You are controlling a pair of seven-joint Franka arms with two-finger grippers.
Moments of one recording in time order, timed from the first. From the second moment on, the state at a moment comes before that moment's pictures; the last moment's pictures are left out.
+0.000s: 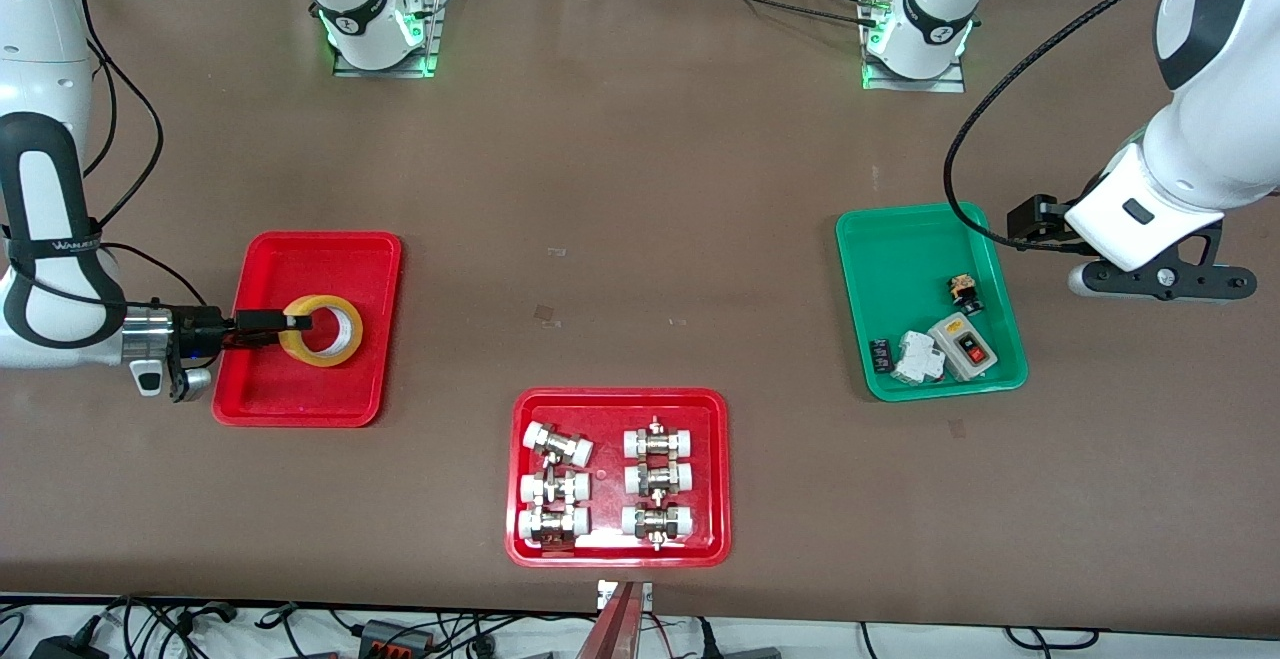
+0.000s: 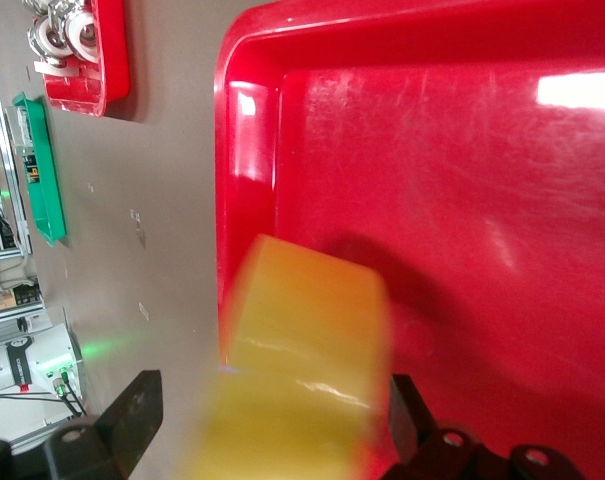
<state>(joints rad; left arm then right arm) 0.00 0.26 -0.20 -1.34 0.16 1.47 -0.11 -0.30 0.80 0.03 -1.51 0.67 1.73 -0.75</state>
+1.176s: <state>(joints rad) -0.01 0.11 -0.06 -1.58 0.01 1.65 0.00 -0.15 0.65 0.04 -1.44 0.29 1.93 -0.80</state>
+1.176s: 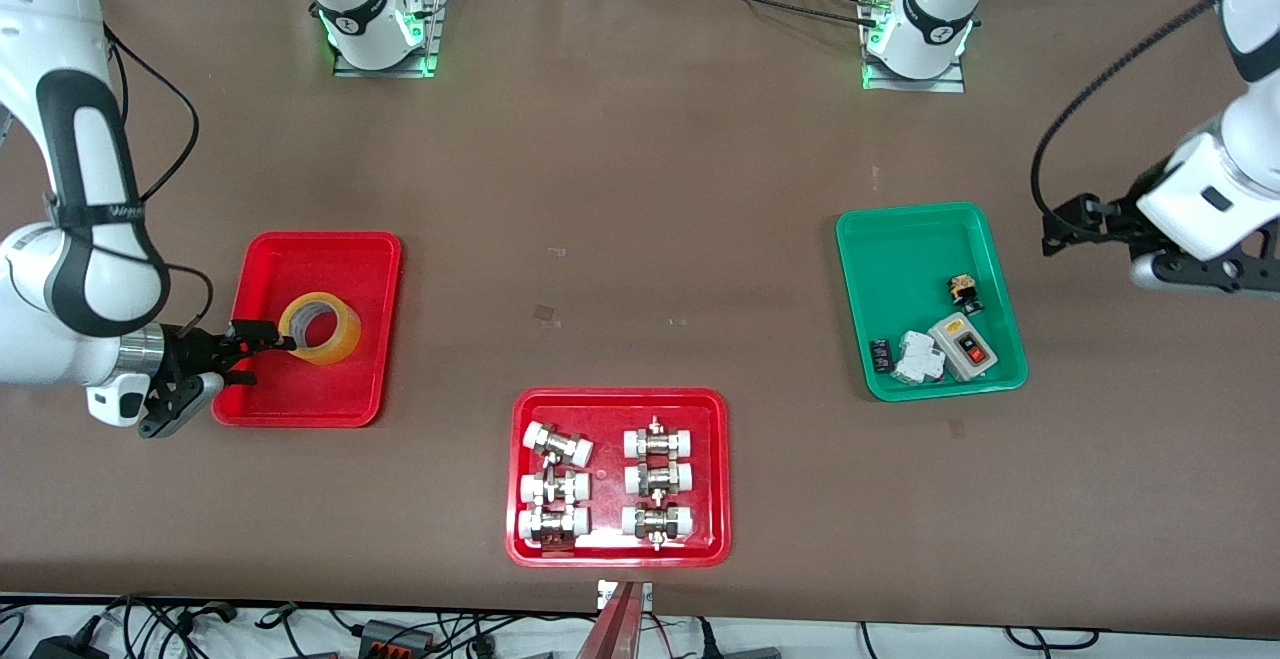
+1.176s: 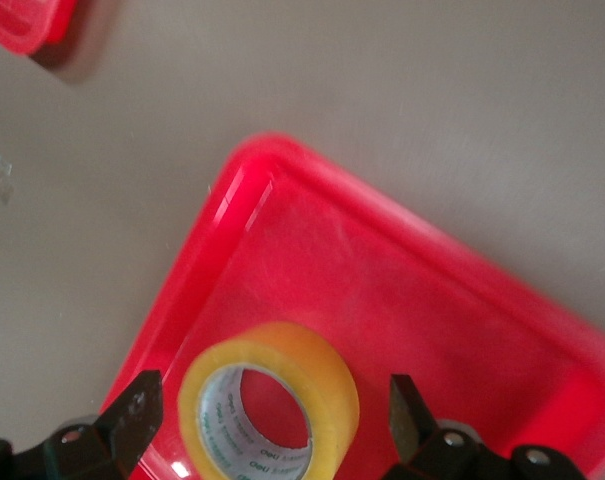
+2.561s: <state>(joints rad) -0.04 0.05 -0.05 -1.62 -0.05 1.73 0.00 0.00 0.34 0.02 -1.18 0.00 1.49 0.01</state>
